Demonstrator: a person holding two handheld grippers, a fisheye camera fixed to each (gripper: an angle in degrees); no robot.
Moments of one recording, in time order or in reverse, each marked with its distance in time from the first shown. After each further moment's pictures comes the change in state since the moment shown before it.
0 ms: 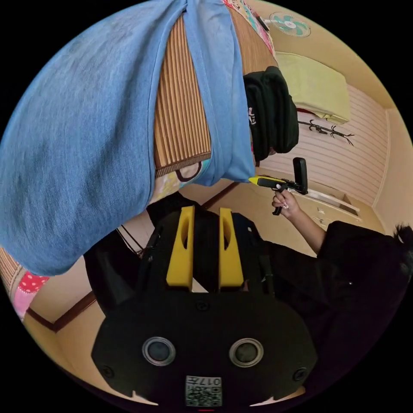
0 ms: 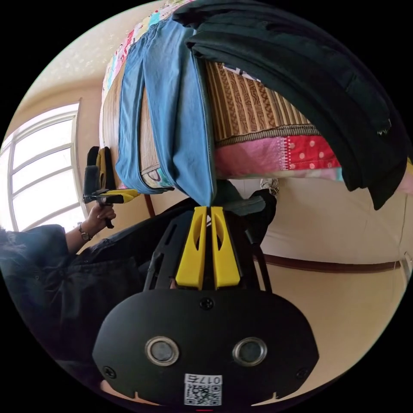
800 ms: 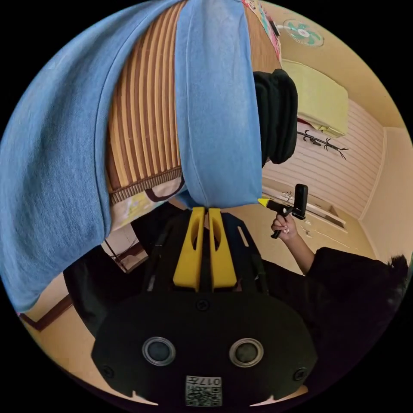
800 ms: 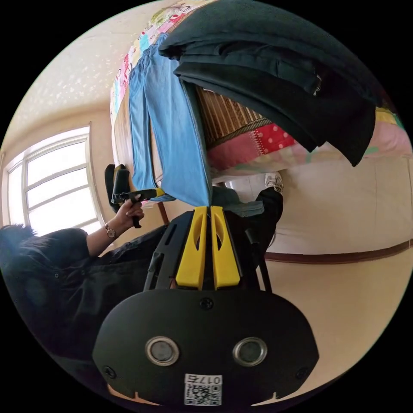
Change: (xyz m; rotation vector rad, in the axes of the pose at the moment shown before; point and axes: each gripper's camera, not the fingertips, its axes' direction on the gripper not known) left arm -0.020 -0.003 0.065 0.007 0.136 -0.104; right arm 0.059 0.077 -0.038 0.089 -0.115 0.090
